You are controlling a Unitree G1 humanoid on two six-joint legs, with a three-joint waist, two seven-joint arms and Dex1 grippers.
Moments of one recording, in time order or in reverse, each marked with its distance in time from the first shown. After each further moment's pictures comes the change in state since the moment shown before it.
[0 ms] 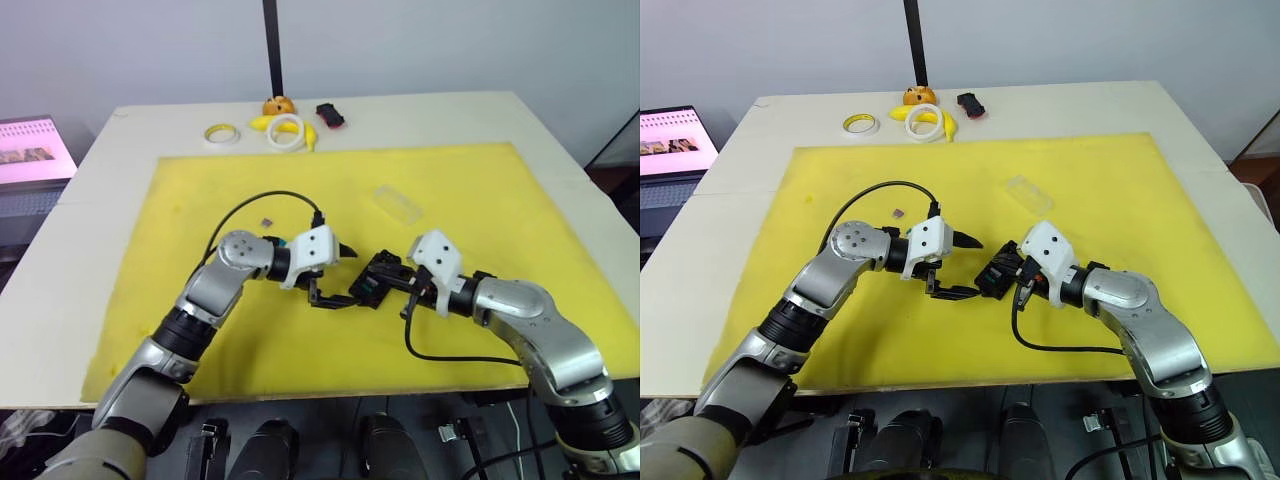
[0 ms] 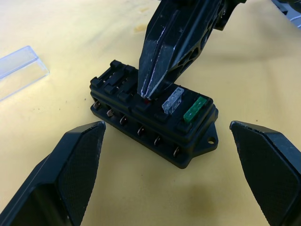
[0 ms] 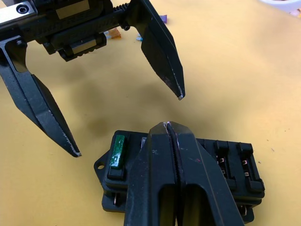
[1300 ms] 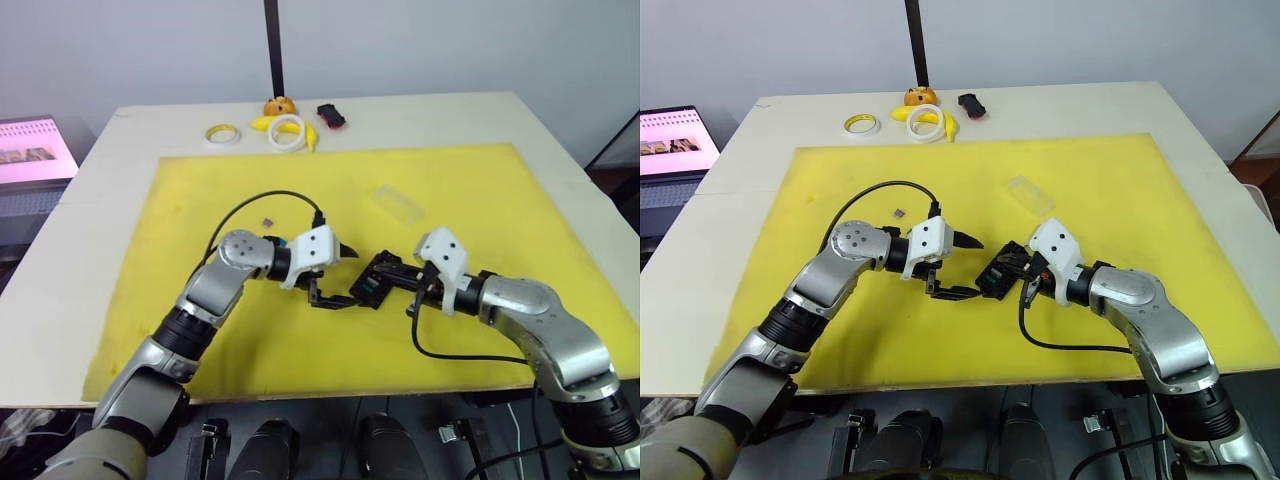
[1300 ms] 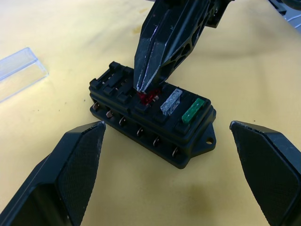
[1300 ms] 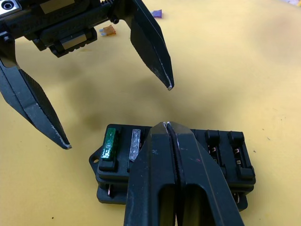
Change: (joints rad) left arm -0.002 -0.002 0.000 0.000 0.001 -0.001 -0.006; right arm -0.003 -0.021 -0.022 0.025 0.057 0.043 0.012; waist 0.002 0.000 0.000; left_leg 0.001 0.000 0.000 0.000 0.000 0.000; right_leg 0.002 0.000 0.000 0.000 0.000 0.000
